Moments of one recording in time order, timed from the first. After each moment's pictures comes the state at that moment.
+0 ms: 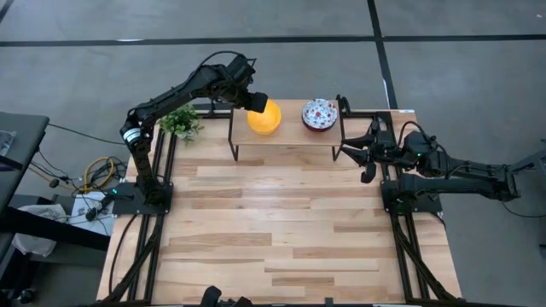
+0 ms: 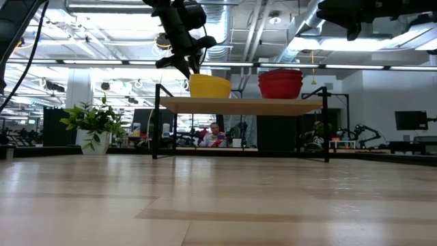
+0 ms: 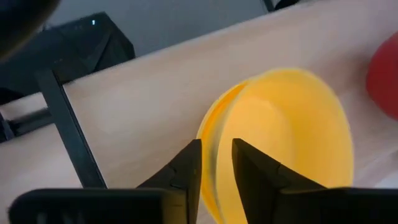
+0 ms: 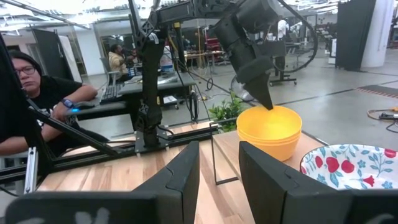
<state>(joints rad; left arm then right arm) 0.59 1.84 1.87 -1.06 -0.04 -0.51 -0.19 0.48 0.52 -0.01 0.03 0.05</state>
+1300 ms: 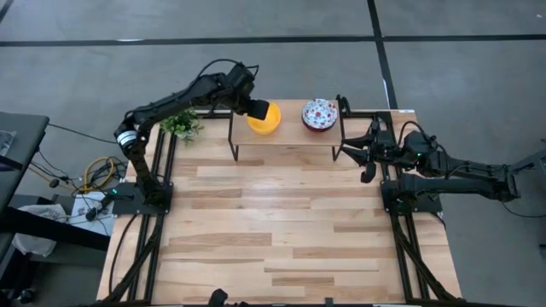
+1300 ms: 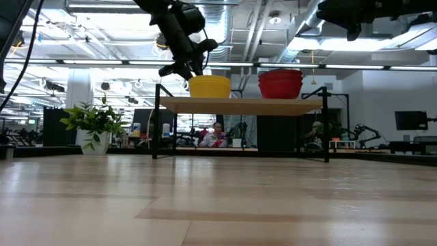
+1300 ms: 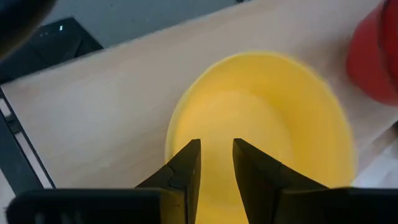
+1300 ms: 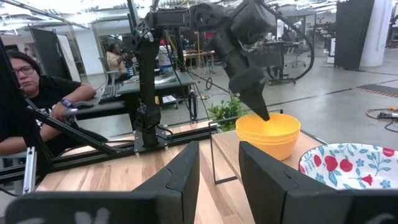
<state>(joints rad) 0.57 1.78 1.69 -0.86 0.03 -0.48 -0.19 0.48 0.52 -0.02 0.03 0.05</state>
